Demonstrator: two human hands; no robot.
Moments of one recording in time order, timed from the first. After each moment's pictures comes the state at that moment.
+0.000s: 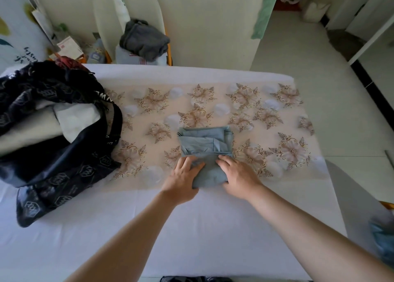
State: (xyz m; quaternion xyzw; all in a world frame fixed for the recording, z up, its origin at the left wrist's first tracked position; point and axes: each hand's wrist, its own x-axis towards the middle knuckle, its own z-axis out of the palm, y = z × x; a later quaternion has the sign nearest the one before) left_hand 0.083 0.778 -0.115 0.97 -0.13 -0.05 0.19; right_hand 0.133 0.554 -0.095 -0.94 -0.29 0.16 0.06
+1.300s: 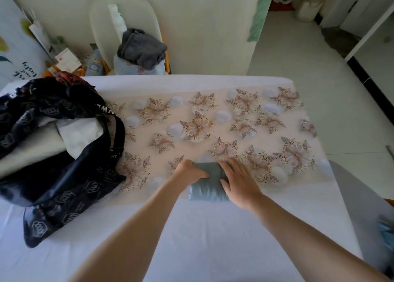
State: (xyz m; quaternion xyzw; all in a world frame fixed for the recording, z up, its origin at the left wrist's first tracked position) left_hand 0.149 0.770 -0.074 0.83 0.26 -0.30 0.39; right_hand 0.125 0.568 -0.111 -0.96 -0.21 0.11 0.13
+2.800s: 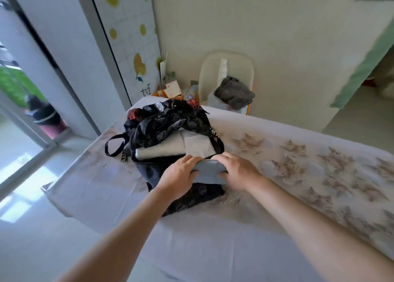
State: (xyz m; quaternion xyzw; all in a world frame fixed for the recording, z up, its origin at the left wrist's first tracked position) left_hand 0.003 1.085 0.043 0.97 0.05 0.07 0.24; right_hand 0.121 0.898 0.053 -0.88 -0.43 0.13 0.15
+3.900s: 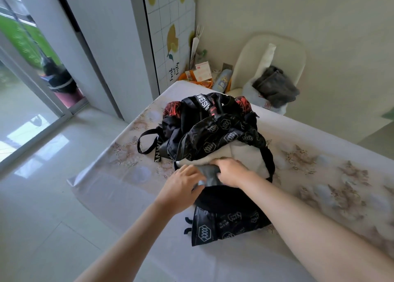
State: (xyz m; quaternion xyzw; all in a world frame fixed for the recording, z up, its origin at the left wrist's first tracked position) left_hand -0.022 1.255 -0.013 0.96 0.03 0.12 0.24; right_hand 0.147 1.126 0.001 -0.87 -0.38 0.30 0.03
